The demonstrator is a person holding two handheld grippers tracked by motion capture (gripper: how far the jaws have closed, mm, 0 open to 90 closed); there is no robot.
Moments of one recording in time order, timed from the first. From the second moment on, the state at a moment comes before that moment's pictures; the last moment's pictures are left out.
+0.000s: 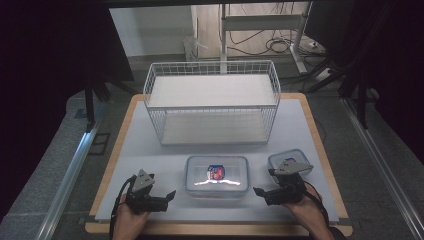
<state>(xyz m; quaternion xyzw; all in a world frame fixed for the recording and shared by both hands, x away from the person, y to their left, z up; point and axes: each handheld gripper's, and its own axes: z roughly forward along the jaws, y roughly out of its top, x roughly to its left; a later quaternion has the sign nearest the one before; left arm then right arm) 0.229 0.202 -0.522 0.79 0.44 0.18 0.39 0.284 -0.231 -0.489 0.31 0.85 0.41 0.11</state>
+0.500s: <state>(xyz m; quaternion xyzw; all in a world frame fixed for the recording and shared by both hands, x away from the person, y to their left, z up) 0.254 0.185 -0.490 0.80 0.41 0.11 0.43 0.291 -0.216 -0.471 0.31 0.85 0.41 0.08</state>
